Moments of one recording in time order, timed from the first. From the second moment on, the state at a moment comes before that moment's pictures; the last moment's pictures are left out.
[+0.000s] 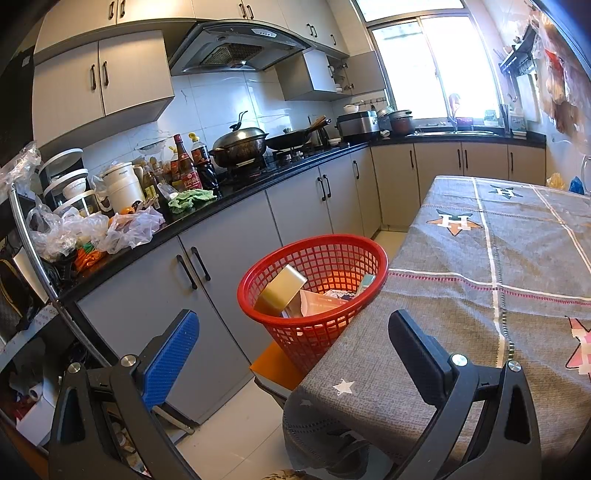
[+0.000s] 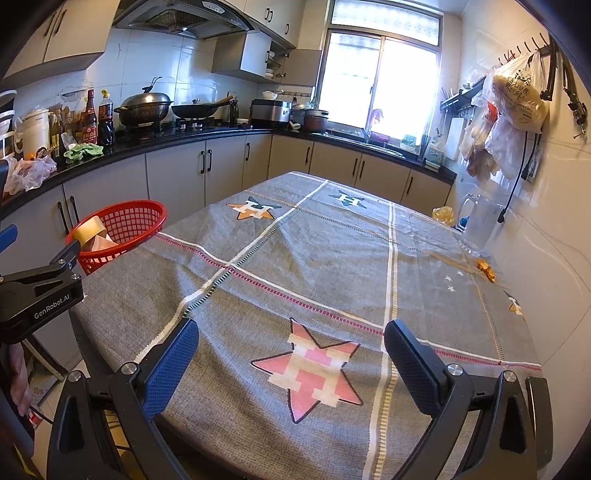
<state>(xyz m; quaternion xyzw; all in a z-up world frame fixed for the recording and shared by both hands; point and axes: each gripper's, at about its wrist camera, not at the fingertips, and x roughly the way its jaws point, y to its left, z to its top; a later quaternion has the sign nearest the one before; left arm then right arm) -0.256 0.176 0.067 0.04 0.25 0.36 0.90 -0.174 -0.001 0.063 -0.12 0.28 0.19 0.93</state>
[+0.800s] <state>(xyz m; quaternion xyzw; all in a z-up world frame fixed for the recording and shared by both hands) -0.257 0.180 0.063 0.04 0.25 0.35 0.90 -0.173 0.000 0.060 -0.13 0.28 0.19 0.93</state>
